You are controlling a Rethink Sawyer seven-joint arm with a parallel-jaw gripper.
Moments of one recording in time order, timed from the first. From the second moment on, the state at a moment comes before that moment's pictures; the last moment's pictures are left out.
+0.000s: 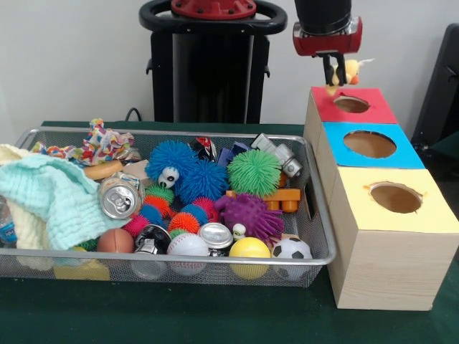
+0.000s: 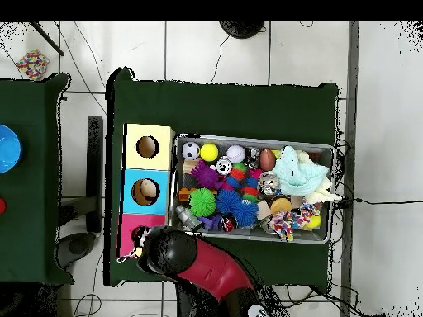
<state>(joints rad) -0.22 -0.89 0.18 2.28 0.47 0.43 1.58</state>
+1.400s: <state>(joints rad) -0.44 -0.77 0.53 2.43 0.49 0.11 1.63</state>
